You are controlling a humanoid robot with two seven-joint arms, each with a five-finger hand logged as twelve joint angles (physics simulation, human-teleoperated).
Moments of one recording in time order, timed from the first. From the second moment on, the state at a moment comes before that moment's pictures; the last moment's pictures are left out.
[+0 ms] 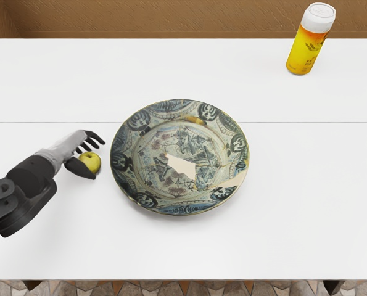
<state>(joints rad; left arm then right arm) -0.73 0.72 -0.31 -1.67 1.23 0.35 0.61 0.03 0.00 -0.06 0.17 -0.05 0.11 -0.27</state>
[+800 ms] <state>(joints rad) -0.71 0.72 -0.31 -1.67 1.23 0.35 0.61 0.03 0.00 -0.06 0.18 -0.05 0.11 -0.28</state>
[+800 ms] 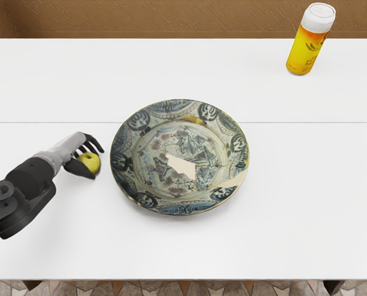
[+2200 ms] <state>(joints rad) -0.88 0.82 -0.33 -1.75 1.21 0.34 0.61 0.04 0.00 -0.06 0.18 -0.05 0.11 -0.28</state>
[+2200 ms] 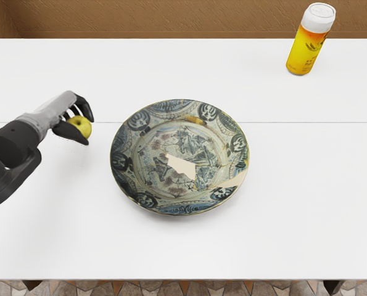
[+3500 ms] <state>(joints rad) -1.02 0.55 -0.32 -1.75 1.11 0.28 0.61 0.05 0.00 -0.06 0.20 -0.05 0.11 -0.28</state>
